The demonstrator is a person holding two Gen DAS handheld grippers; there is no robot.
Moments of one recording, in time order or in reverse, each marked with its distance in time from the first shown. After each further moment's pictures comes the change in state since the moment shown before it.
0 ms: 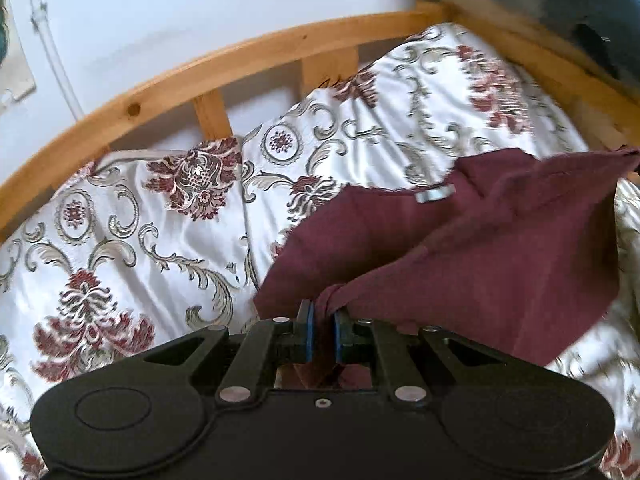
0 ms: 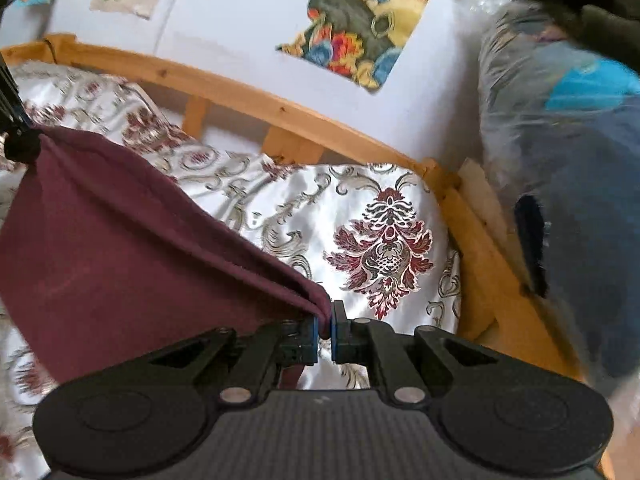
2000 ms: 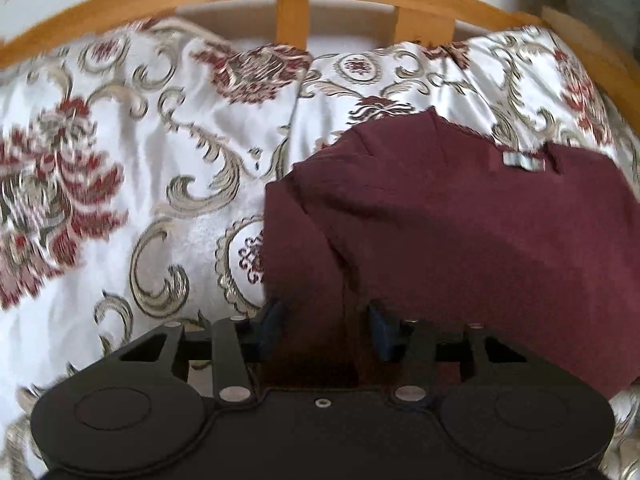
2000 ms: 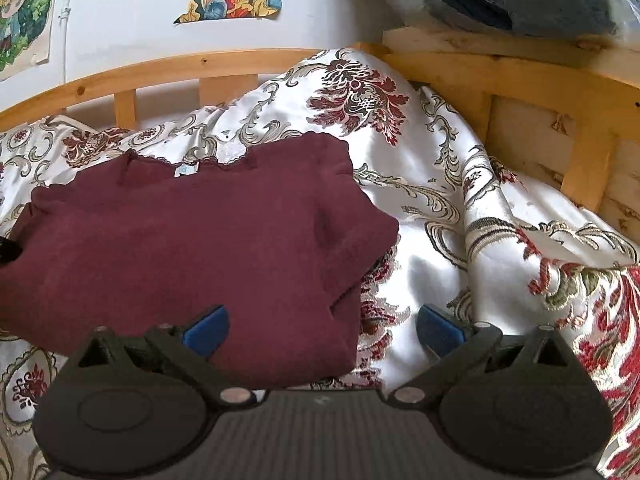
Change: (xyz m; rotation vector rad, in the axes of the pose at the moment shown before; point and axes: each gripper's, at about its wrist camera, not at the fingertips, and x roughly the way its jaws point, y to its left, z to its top) left arm 0.097 0.009 -0.114 -0.356 -0.096 0.068; right arm 0.027 0.080 -0.149 0.517 0.021 -0.071
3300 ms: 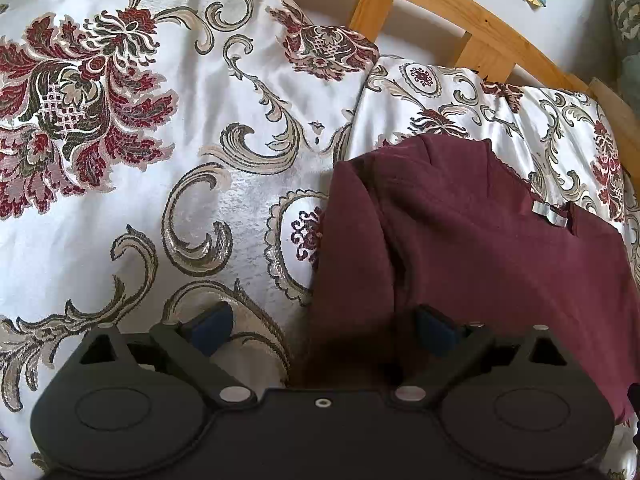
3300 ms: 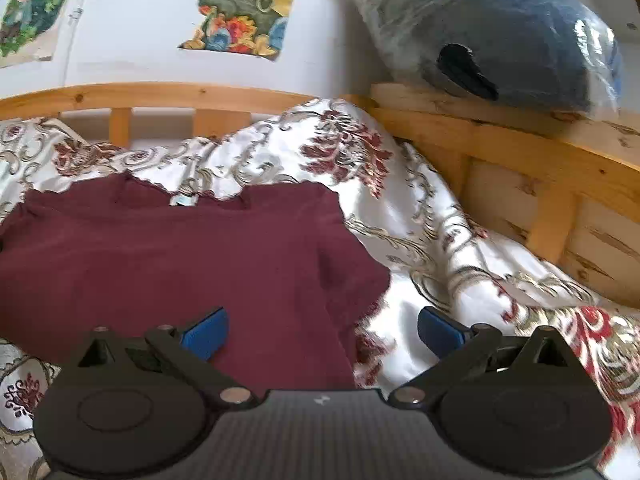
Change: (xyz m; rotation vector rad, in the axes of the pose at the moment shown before) left arm 0.003 0.040 -0.011 -0.250 0.017 -0.047; right arm -0.027 0.029 -0.002 -0.068 -0.140 -0.143
